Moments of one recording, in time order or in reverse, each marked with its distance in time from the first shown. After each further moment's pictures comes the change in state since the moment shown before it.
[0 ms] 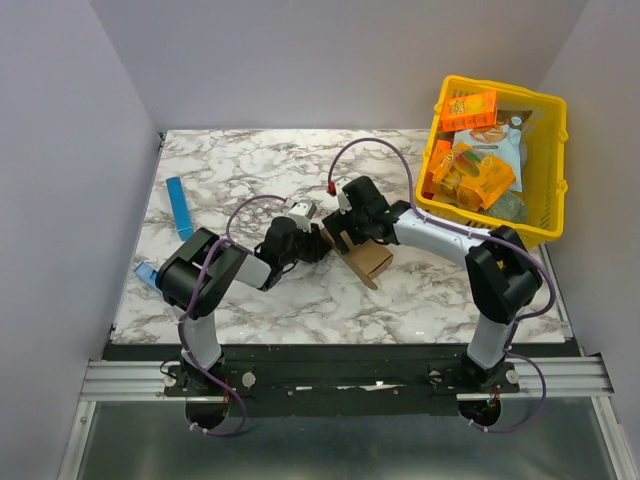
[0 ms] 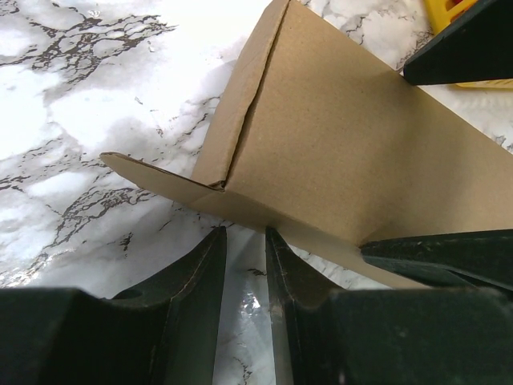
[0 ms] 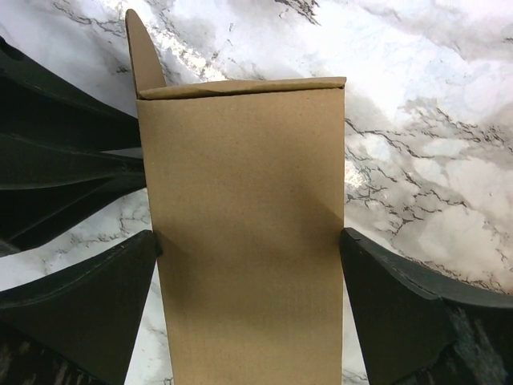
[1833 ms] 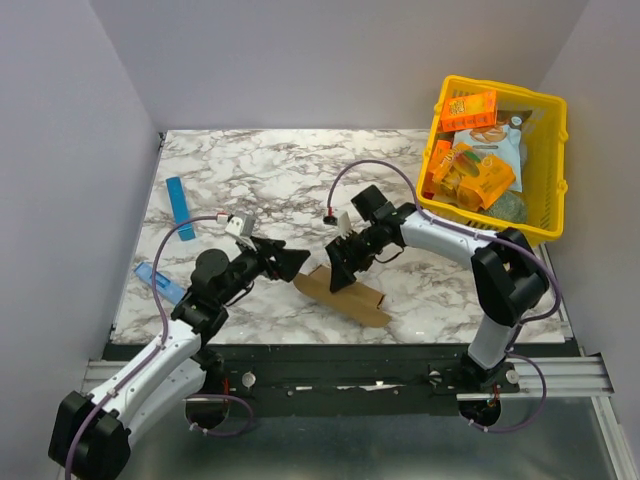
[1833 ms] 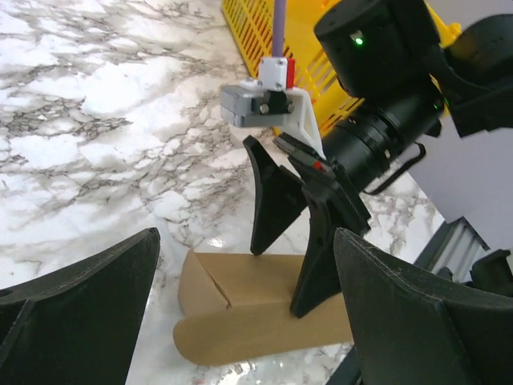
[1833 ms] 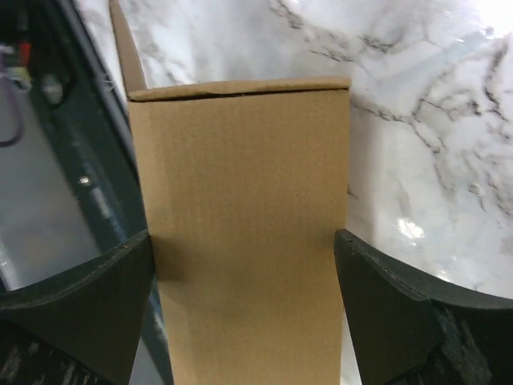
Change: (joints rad) left arm 0.061 -1.100 -0.302 -0.437 0.029 -0.109; right arm -0.026 -0.051 -0.060 -0.219 -0.705 -0.053
